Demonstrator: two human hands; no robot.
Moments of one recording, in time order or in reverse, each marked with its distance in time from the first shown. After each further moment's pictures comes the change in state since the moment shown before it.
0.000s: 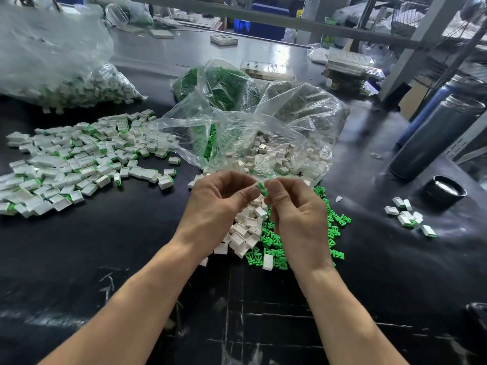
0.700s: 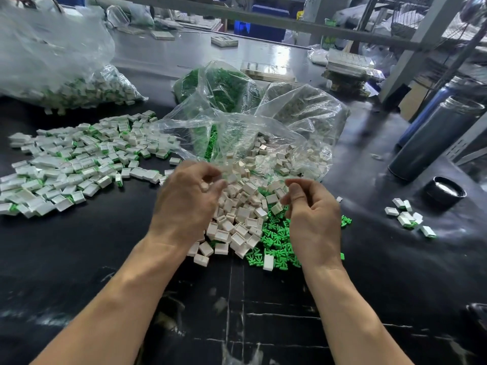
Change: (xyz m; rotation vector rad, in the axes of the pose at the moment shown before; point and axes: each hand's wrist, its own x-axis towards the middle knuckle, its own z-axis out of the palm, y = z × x) left_hand 0.005 0.000 -0.033 0.766 0.227 0.171; right_hand 0.009 0.007 -0.012 -0.191 0.194 0.056
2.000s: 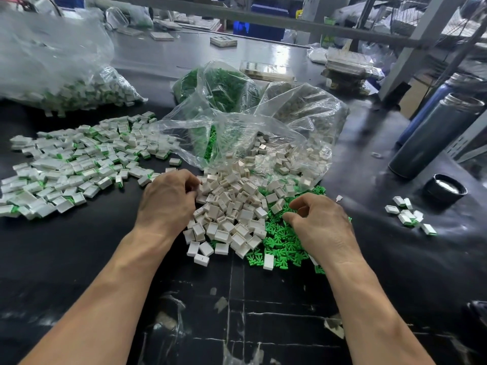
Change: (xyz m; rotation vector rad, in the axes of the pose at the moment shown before) left_hand 0.013 -0.033 -0.006 0.257 -0.067 -0.185; right_hand 0.013 -0.007 -0.027 -0.780 -0.250 0.120
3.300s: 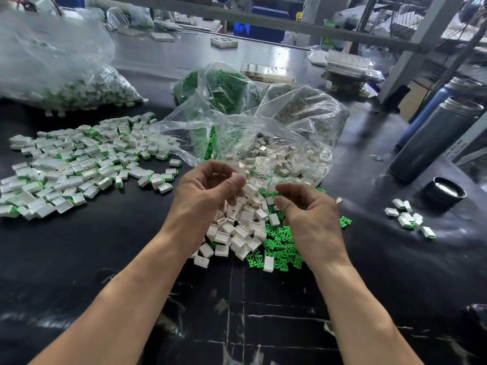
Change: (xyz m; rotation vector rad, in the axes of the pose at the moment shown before) left_hand -0.023 0.049 -0.005 -1.157 -0.269 -0.032; right_hand -0.002 -0.010 0.020 0.807 0.042 -0.142
